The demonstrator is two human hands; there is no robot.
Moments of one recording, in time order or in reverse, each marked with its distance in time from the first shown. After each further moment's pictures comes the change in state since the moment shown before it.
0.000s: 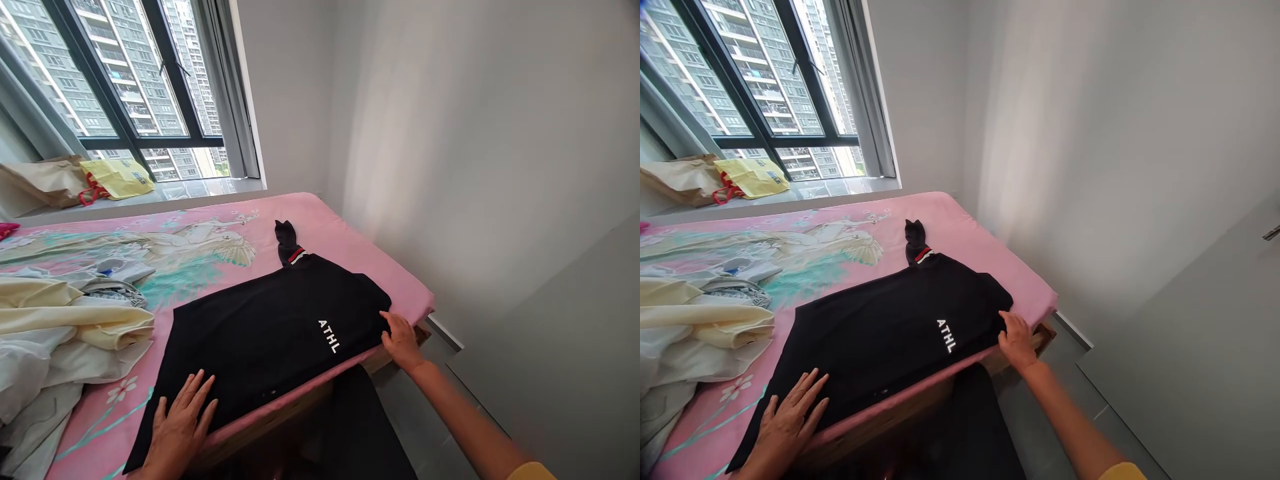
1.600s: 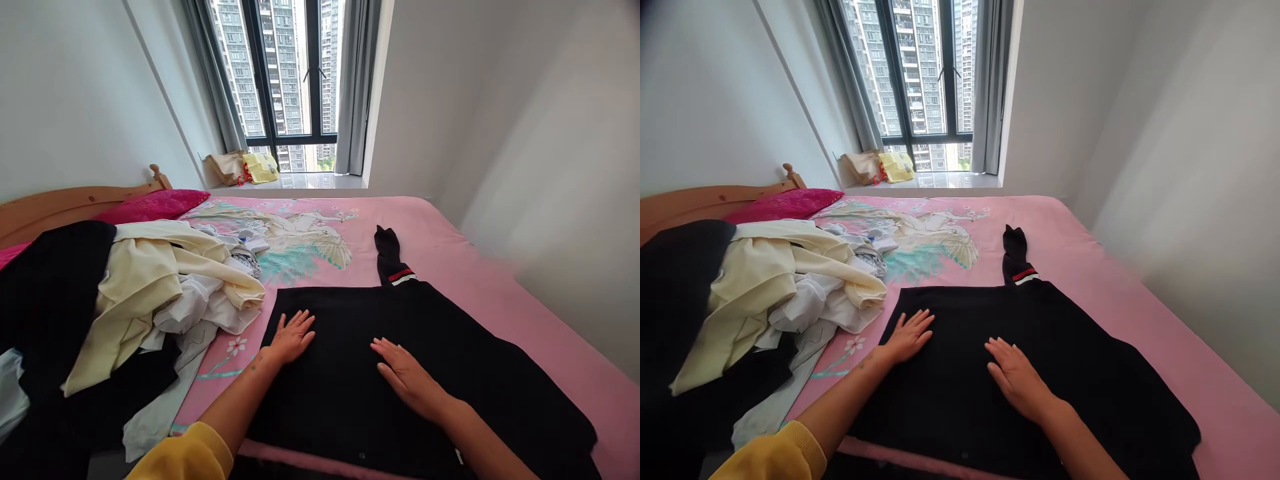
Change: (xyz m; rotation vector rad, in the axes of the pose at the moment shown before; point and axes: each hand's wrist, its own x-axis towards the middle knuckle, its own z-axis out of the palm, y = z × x) left_hand 0.130 -0.044 0.003 -0.277 -0.475 -0.212; right_hand 0.080 -0.197 0.084 0.263 -0.705 -0.584
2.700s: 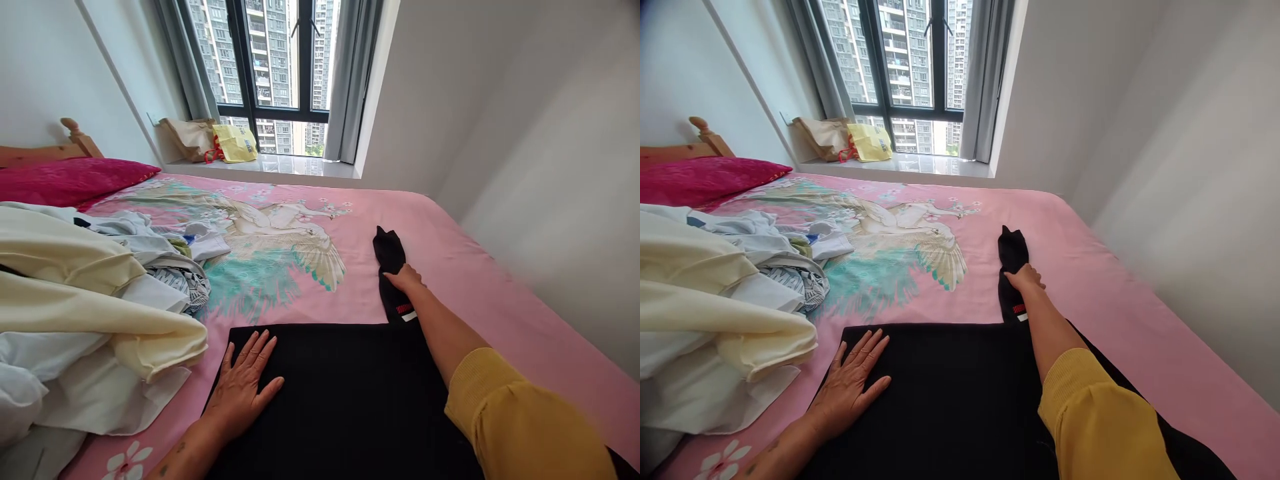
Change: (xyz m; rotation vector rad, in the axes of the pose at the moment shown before) left_hand 0.083 -0.071 0.041 0.161 0.273 0.060; right_hand 0.332 0.215 -0.095 0.230 0.544 0.877
